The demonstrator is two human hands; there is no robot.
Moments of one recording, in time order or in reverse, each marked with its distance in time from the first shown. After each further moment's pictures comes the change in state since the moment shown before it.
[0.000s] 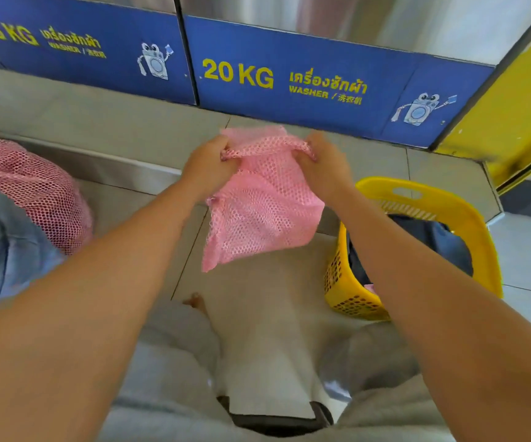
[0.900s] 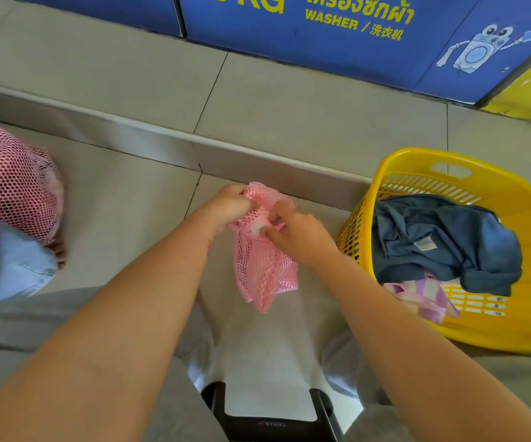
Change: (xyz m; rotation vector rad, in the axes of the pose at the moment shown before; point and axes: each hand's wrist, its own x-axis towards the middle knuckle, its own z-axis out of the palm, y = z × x) left_hand -0.006 -0.075 0.112 -0.272 -0.422 -0.607; right_hand -0.056 0.086 0.115 -0.149 -0.471 -0.061
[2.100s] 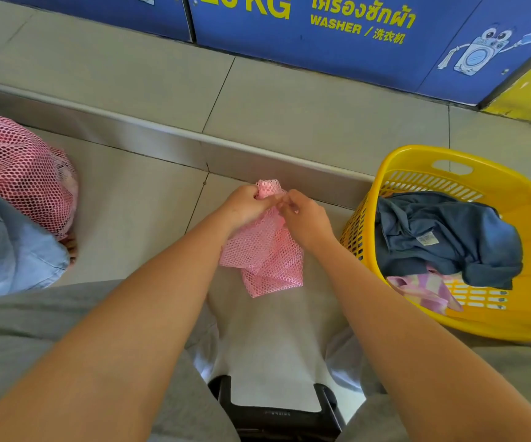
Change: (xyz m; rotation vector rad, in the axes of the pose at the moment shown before) left_hand -0.025 0.001 0.012 0.093 0.027 0.134; right_hand 0.003 -0.016 -0.004 0.301 0.155 0.223
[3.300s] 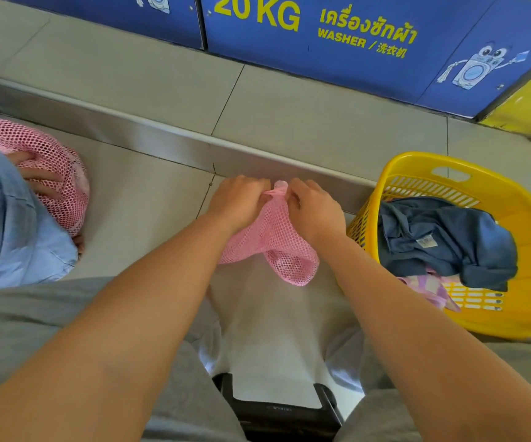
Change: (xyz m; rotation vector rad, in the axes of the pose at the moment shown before) left_hand -0.016 -0.007 -0.025 0.732 0.256 0.463; right_hand -0.005 -0.018 -0.010 -0.436 0.185 -0.257
